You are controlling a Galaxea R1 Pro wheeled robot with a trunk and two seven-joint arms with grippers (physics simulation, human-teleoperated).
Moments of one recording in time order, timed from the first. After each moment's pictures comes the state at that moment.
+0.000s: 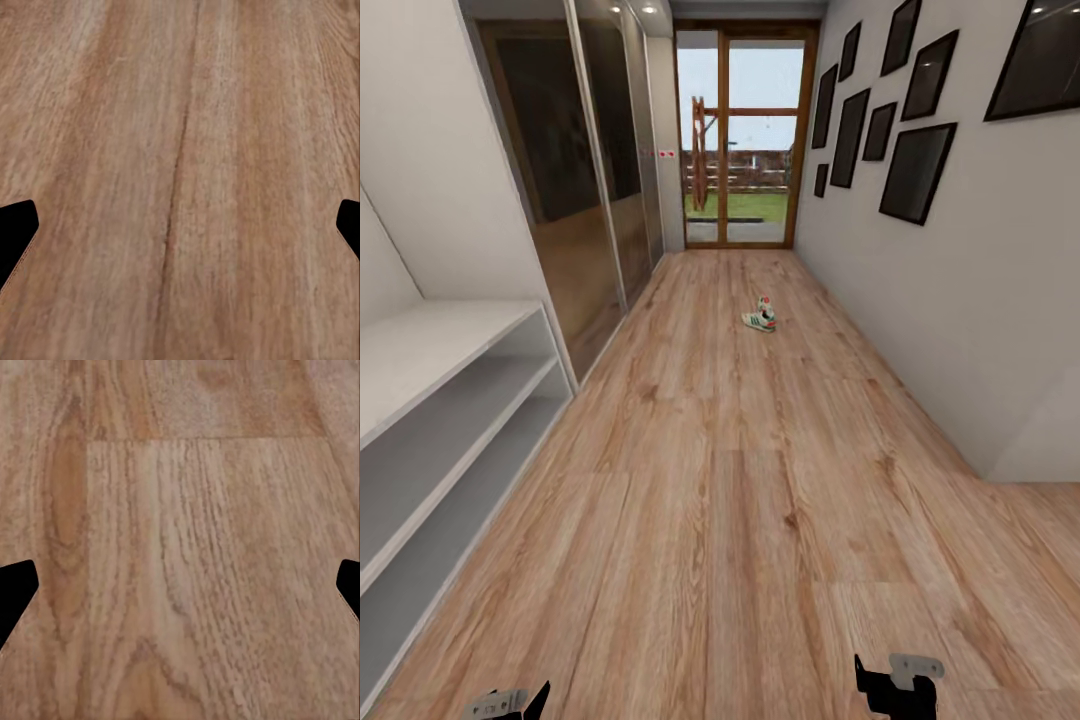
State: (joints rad) left arm -0.26 0.20 0.34 -0.23 0.10 -0.54 -0.46; right arm -0.46 -0.08 -0.13 -0.03 0.07 -0.53 -0.07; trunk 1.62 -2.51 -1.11
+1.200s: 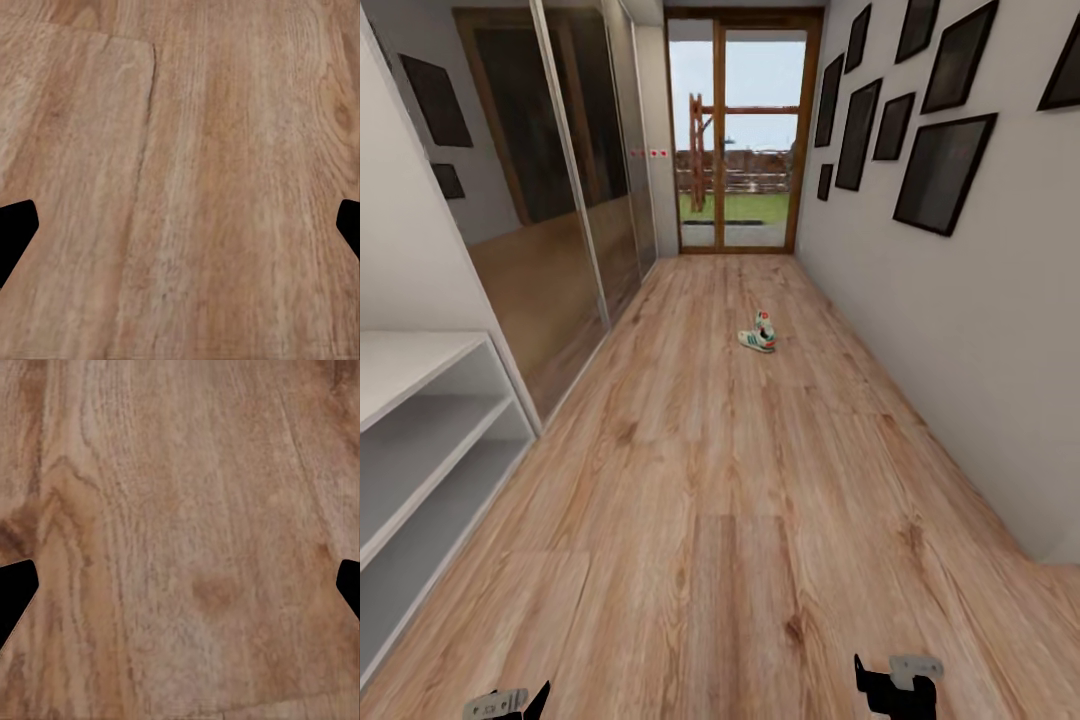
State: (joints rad) left arm -0.26 0.20 0.34 -0.23 0.10 -0.54 -0.46; right arm -0.46 -0.08 -0.13 -0.03 0.07 -0.53 -0.07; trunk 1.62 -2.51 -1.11
